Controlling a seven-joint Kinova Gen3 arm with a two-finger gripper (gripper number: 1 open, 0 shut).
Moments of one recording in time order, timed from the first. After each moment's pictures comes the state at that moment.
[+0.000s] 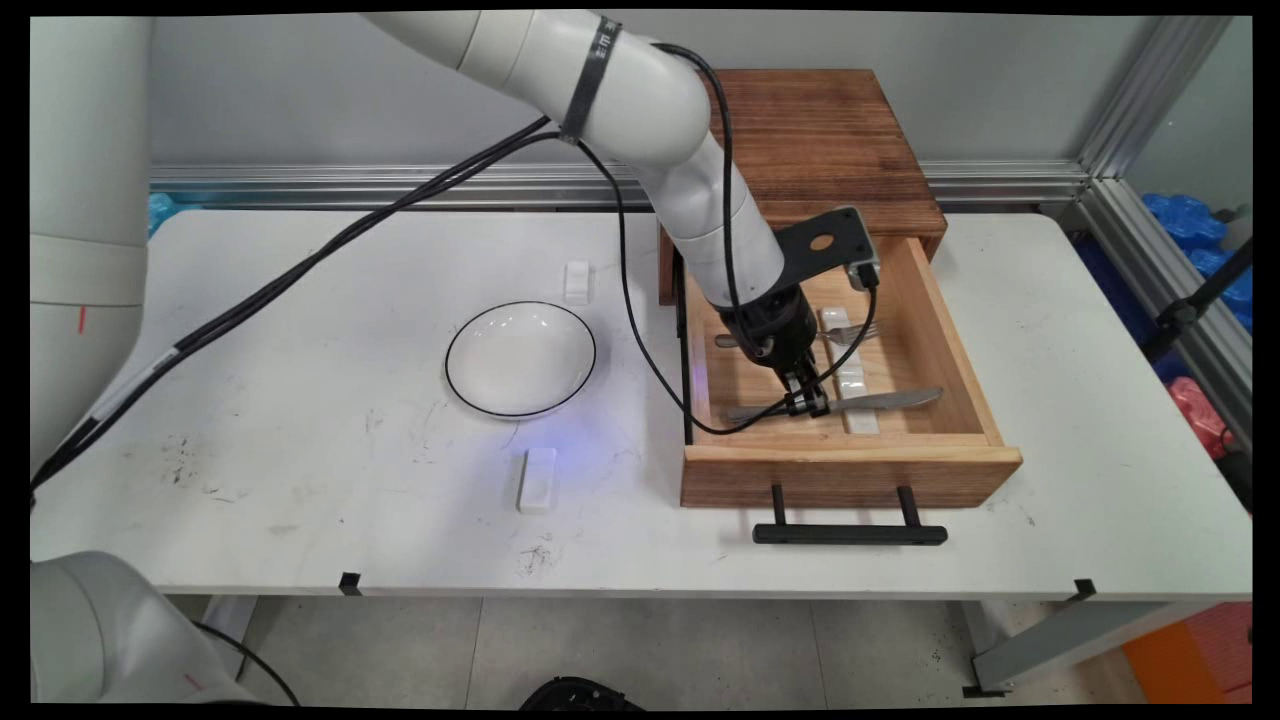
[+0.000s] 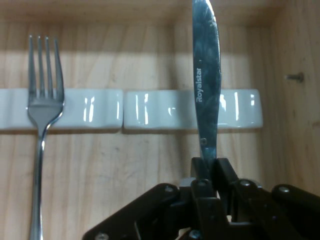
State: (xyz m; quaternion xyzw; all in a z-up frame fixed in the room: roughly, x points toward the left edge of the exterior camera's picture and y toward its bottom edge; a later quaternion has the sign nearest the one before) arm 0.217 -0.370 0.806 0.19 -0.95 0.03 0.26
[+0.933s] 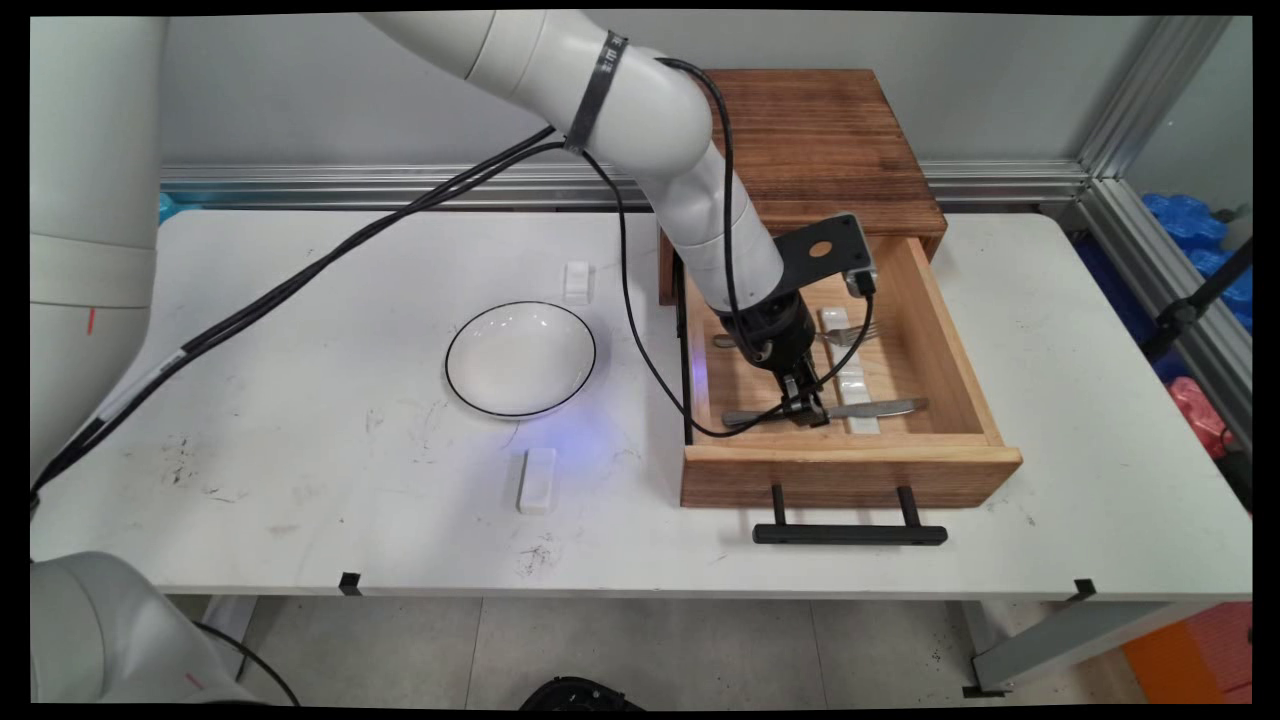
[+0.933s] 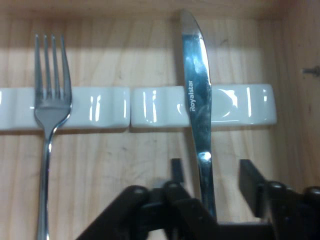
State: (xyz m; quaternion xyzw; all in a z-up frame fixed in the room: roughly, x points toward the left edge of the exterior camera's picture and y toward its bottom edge) arm 0.217 -0.374 0.796 0.19 -0.95 0.04 0.26
